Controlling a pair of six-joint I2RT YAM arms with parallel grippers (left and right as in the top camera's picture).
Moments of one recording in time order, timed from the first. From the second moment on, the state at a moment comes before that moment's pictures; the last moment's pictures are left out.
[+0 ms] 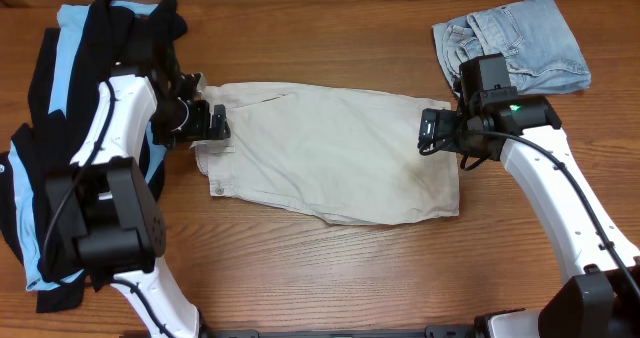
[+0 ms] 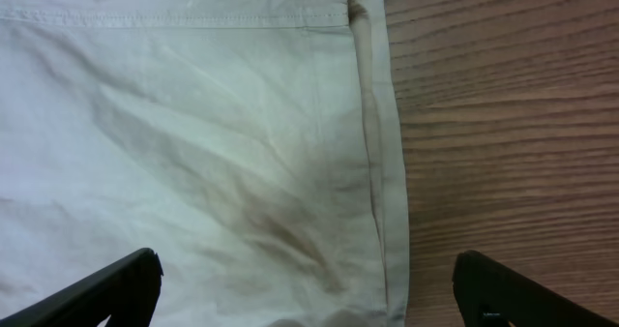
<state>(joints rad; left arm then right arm) 0.13 2.02 1.57 -1.04 0.26 0.13 0.16 1.56 1.28 -0.94 0.00 0.30</state>
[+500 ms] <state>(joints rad) 0.13 2.15 1.57 -1.01 0.44 0.20 0.16 1.56 1.28 -0.96 0.01 0.28</state>
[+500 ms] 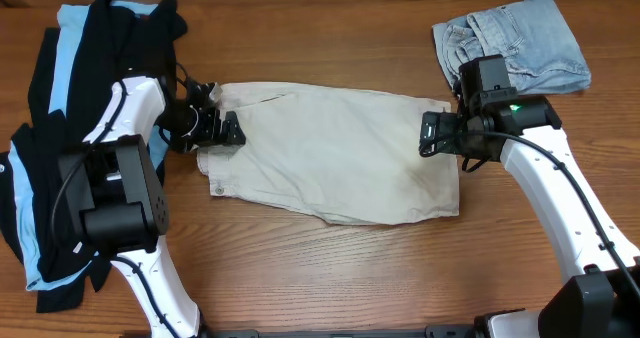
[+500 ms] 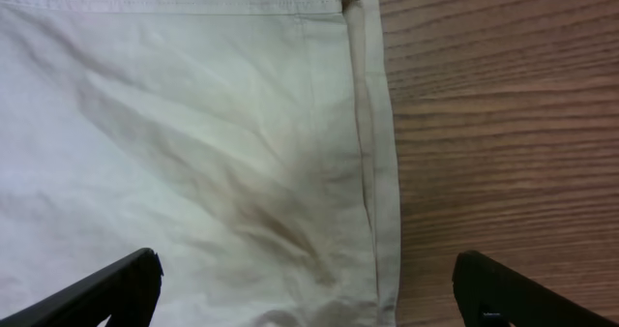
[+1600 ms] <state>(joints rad) -0.10 2.27 1.60 -1.11 0.82 0.16 0.16 1.56 1.28 -0.93 0.01 0.30</state>
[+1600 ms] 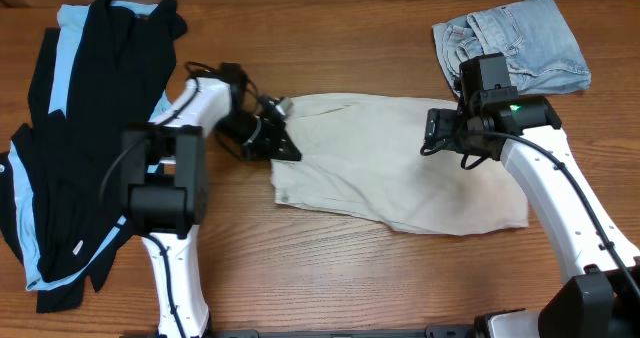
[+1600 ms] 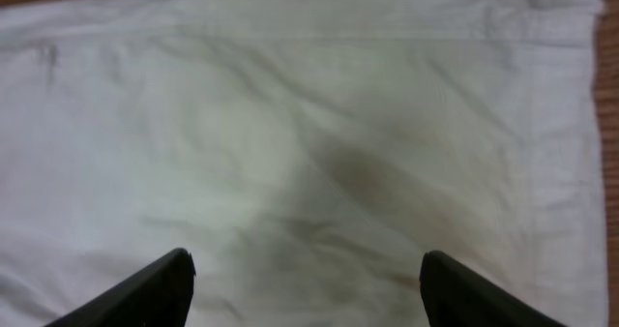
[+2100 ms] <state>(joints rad) 0.10 2.18 1.84 -1.47 0.52 0.18 0.16 1.56 1.19 -0.74 0.01 0.41</state>
